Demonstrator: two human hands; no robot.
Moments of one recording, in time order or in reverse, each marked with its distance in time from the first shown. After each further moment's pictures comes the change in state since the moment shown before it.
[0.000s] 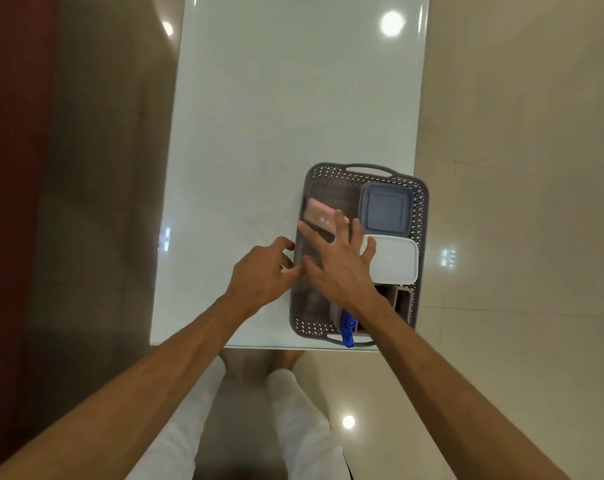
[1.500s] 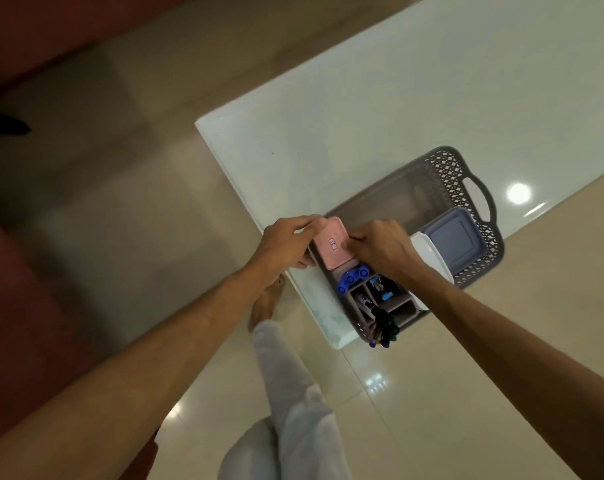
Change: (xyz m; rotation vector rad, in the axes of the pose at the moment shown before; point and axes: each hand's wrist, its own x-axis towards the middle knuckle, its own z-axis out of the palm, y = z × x) left_hand -0.086 0.014 0.169 -1.362 0.547 -0.453; right_hand 0.035 0.069 0.018 -0.618 -0.280 -0.816
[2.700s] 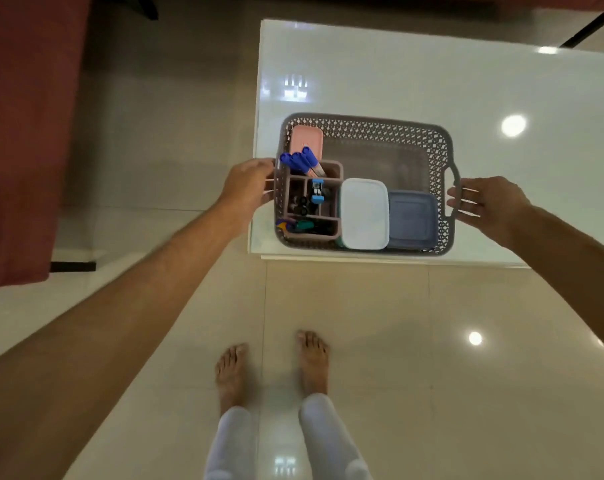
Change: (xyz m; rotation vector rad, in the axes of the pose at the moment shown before) left_hand -0.083 -0.070 0.163 -0.789 0.616 0.177; right_hand -0.029 0.213 -0.126 0.904 -0.005 0.298
